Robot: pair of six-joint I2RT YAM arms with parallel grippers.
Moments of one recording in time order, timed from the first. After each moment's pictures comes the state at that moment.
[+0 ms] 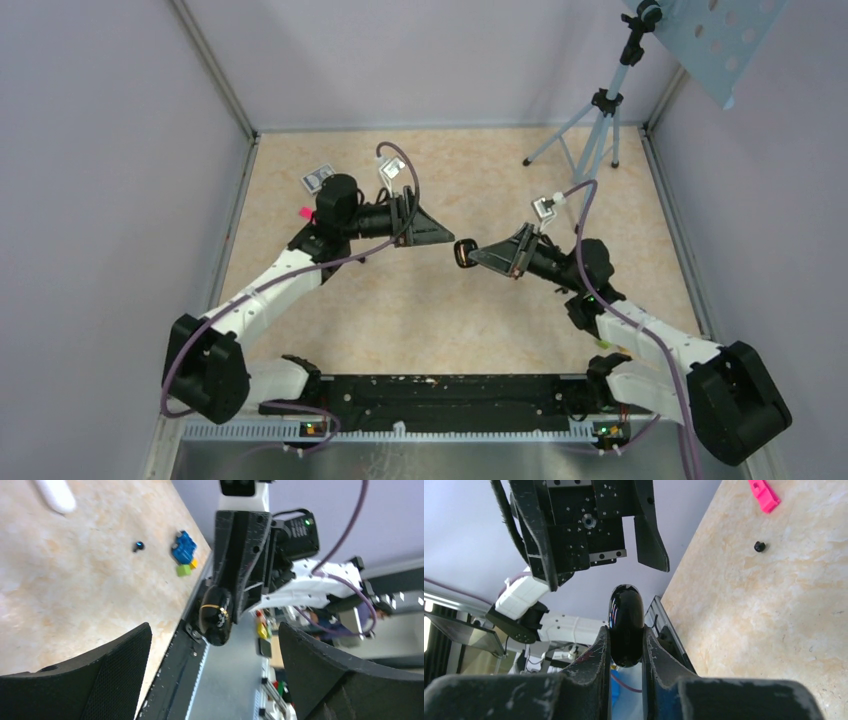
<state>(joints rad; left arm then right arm) -0.47 1.28 0.90 0.21 0.96 -0.90 0.51 1.05 0.37 0.82 -0.64 1.20</state>
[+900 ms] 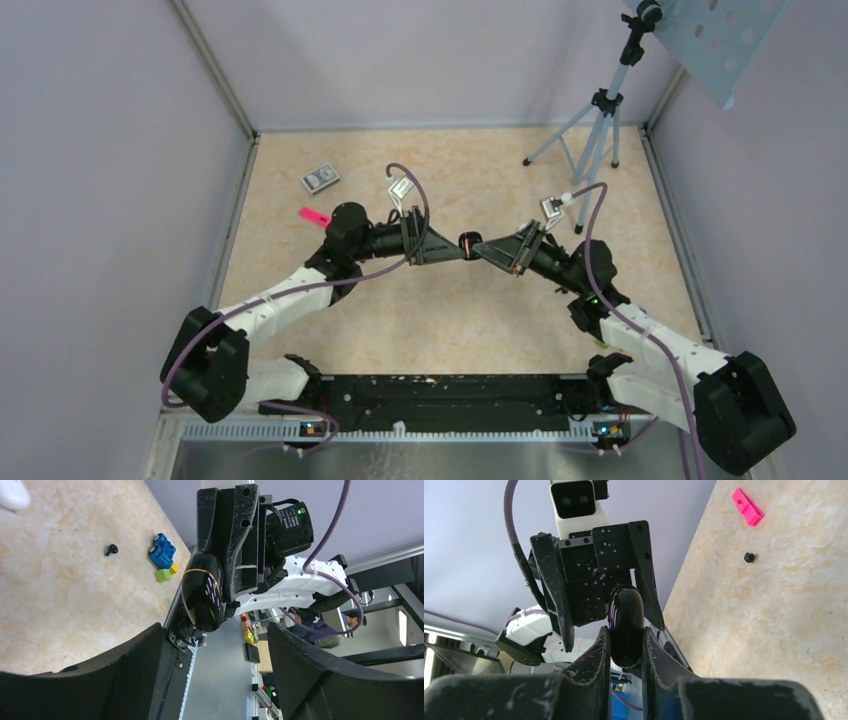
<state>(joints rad) -0.57 1.25 0.70 0.54 0.82 -1.05 0.51 0.98 0.37 0.73 -0.52 1.24</state>
